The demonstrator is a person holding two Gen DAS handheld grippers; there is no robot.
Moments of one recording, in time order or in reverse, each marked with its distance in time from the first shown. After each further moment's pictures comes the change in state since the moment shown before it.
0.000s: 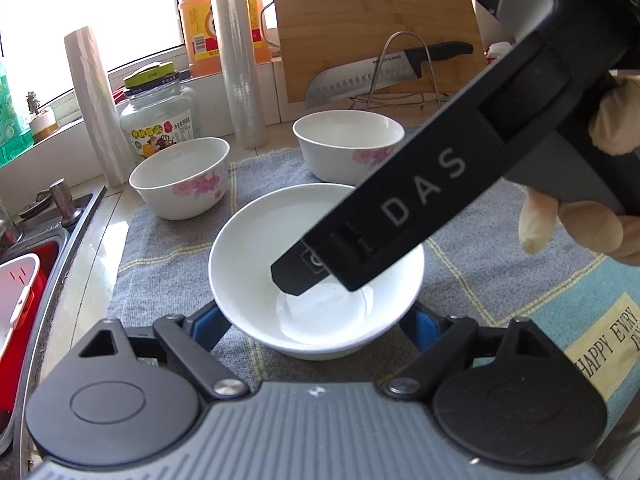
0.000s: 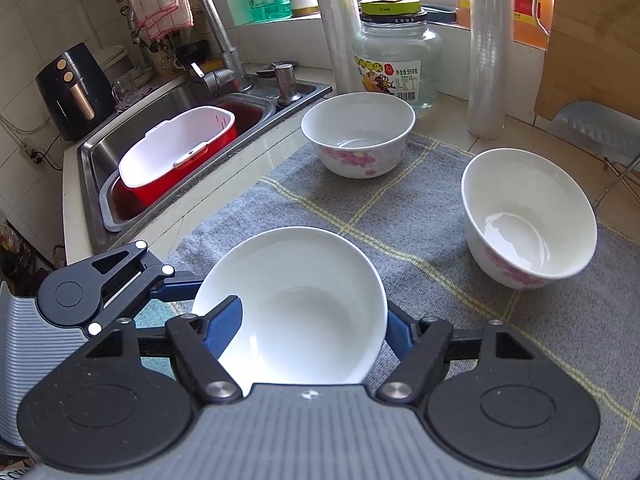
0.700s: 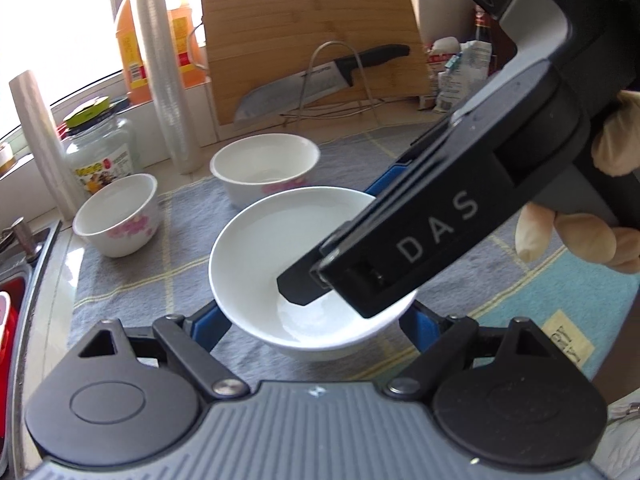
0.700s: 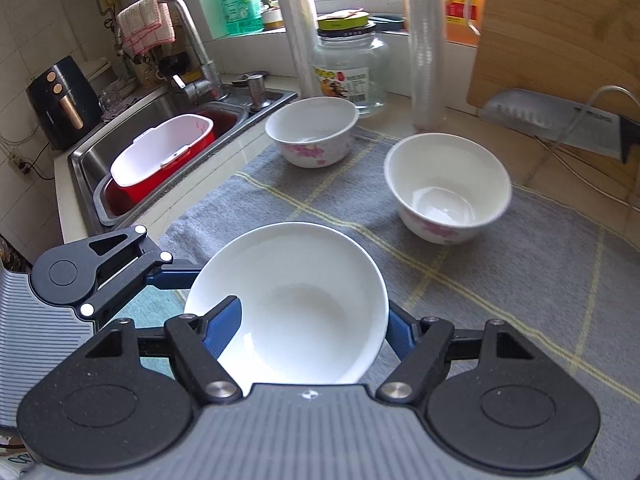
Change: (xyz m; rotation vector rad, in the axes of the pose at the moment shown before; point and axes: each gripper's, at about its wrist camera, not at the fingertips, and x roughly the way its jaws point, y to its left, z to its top) left arm -0.015 -0.057 0.032 0.079 0.020 -0.100; right arm -0.061 -0.026 -0.034 0.050 -0.021 -0.061
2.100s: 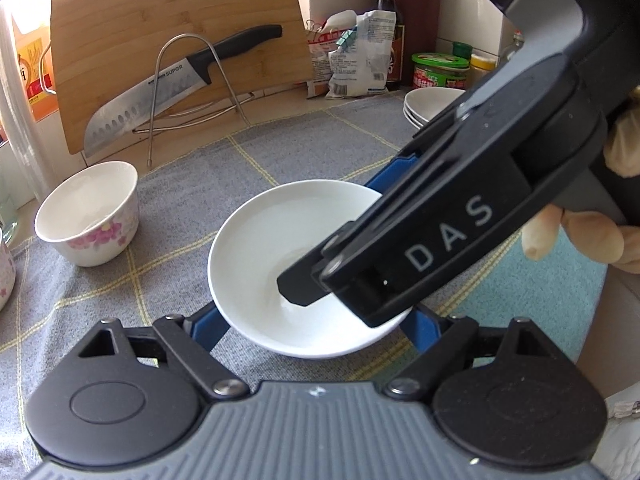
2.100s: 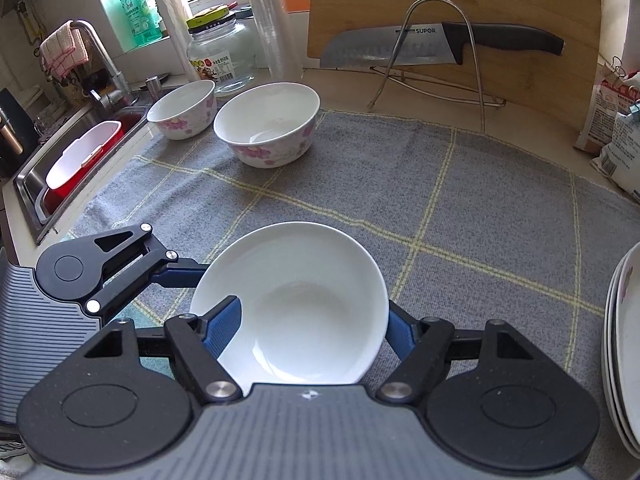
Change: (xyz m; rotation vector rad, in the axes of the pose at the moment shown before) left arm 0.060 -0.096 0.036 0.104 0.039 -0.186; right arm -0.056 -0.095 -0.069 0.152 0.021 -0.138
